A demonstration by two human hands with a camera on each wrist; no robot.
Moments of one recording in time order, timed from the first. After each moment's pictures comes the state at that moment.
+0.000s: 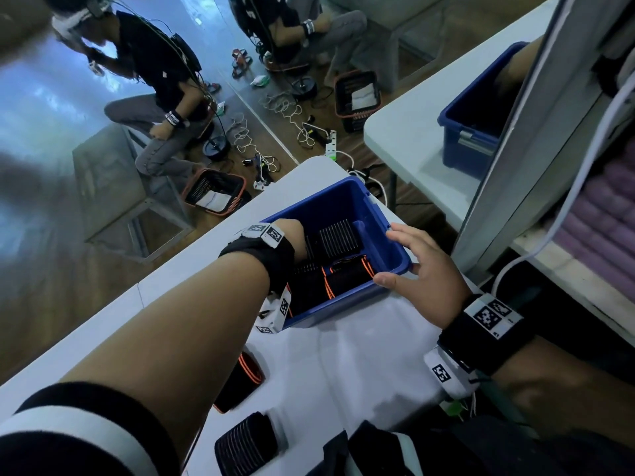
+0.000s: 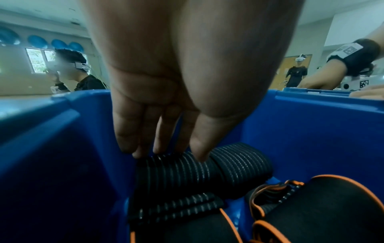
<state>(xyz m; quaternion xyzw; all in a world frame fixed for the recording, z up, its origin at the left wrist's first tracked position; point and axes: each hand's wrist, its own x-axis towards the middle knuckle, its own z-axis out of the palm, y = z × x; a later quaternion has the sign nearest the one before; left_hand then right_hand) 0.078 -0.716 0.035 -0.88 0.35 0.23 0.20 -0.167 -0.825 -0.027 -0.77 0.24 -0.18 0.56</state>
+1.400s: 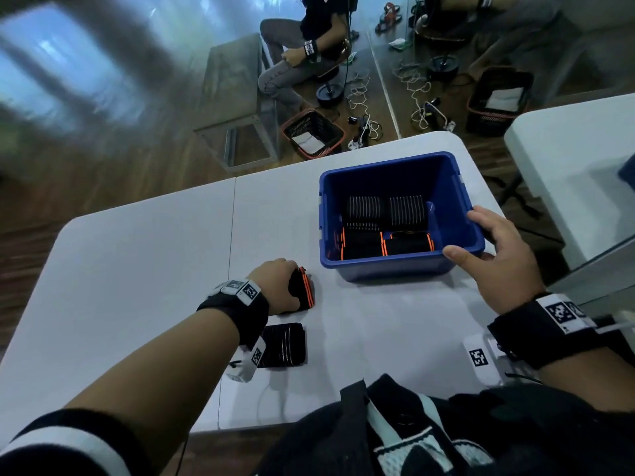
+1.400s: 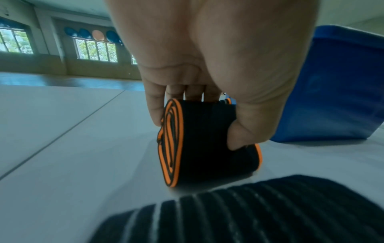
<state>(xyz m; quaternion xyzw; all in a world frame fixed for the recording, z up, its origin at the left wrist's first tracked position) -0.003 -0.462 -0.013 -0.95 0.18 0.26 0.03 -0.126 -0.813 -0.038 -0.79 0.15 -0.18 0.57</state>
